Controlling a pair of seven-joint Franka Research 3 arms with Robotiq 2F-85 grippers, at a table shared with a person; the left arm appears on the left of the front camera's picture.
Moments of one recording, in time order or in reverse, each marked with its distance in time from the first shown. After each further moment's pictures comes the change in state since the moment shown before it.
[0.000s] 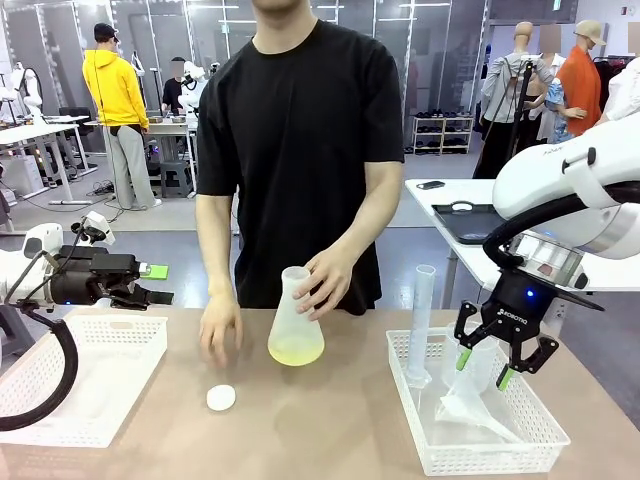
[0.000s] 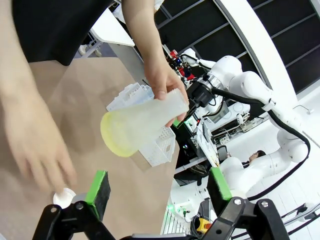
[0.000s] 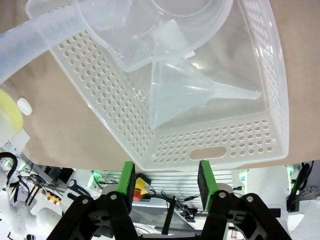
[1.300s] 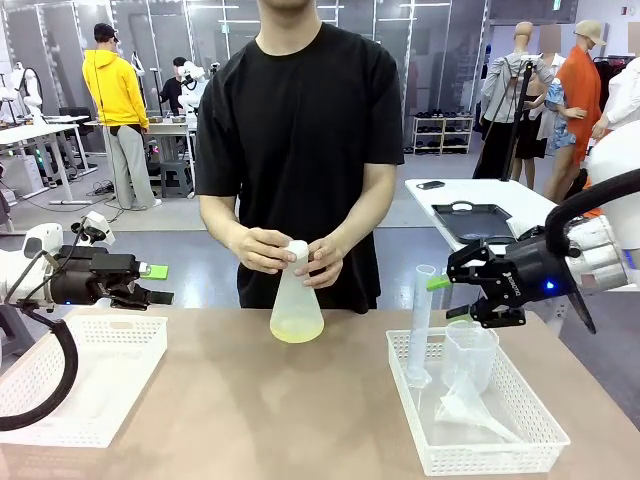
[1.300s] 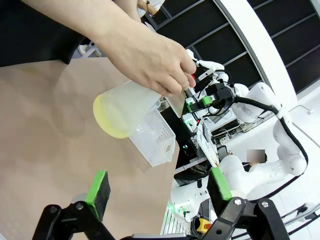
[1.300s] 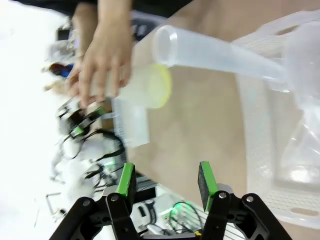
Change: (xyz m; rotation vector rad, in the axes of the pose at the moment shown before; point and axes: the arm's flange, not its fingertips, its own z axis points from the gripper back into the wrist) left arm 0.000 0.000 0.000 0.000 0.000 0.000; right arm -0.061 -0.013 0.033 0.772 -0.340 0.309
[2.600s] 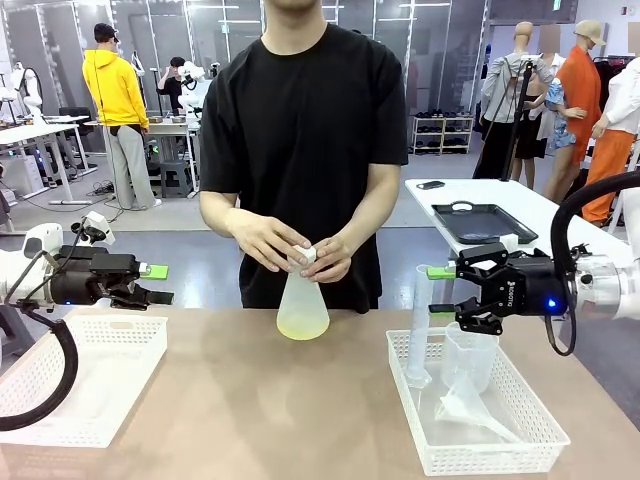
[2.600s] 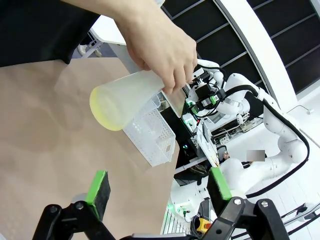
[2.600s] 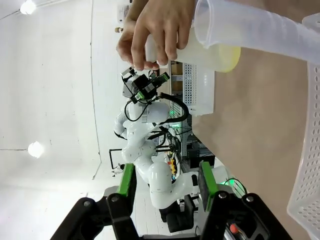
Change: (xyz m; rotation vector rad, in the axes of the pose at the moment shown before) left arm 0.000 0.000 0.000 0.000 0.000 0.000; right arm 0.020 -0.044 -0.016 0.376 0.201 -0.059
